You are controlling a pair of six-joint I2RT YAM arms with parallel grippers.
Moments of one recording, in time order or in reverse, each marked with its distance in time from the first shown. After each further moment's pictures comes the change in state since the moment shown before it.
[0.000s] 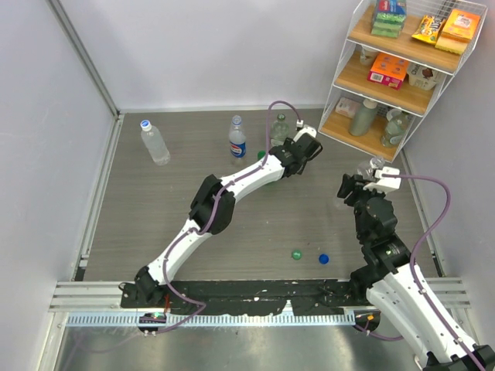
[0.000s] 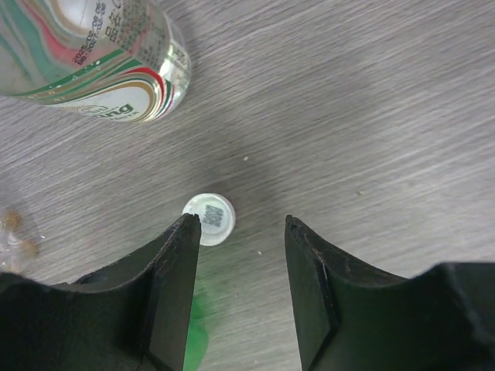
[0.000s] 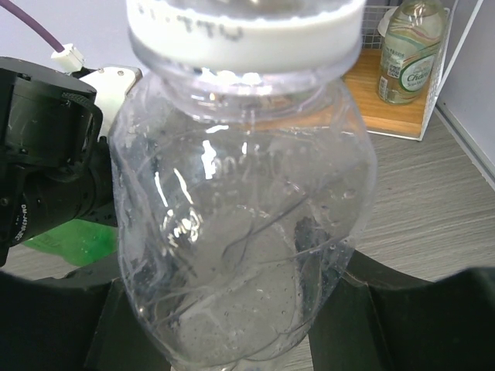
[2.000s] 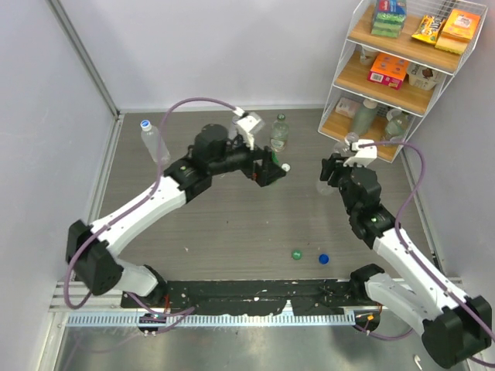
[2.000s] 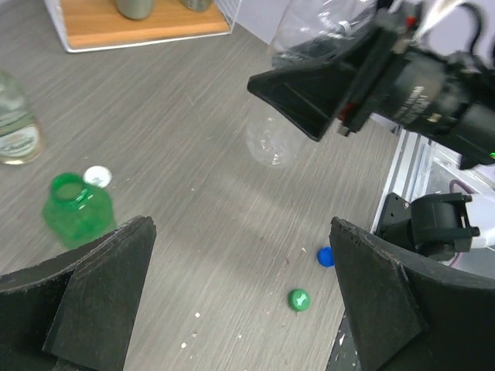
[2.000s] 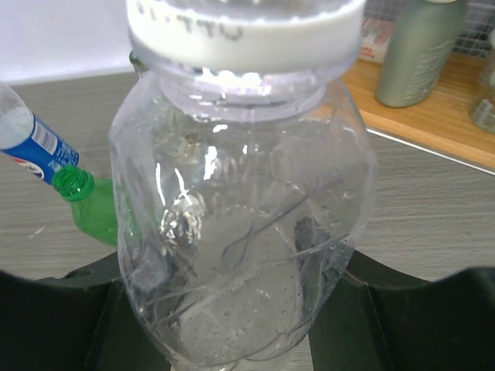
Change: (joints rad) left arm 0.185 -1.205 -1.157 0.552 0.900 0.035; right arm 0.000 0.396 0.171 0.151 -0.193 -0.025
